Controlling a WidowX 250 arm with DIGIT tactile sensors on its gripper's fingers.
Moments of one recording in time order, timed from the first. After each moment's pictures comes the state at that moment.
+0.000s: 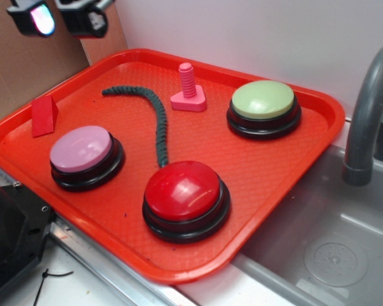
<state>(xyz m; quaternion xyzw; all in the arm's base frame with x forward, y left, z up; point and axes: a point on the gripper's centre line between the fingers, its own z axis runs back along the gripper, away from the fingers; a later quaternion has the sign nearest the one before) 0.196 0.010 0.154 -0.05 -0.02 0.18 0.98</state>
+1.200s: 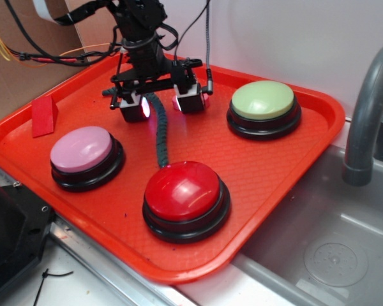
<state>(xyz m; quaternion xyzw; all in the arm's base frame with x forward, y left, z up) 0.279 -0.005 0.018 -0.04 -0.07 0.36 0.93</state>
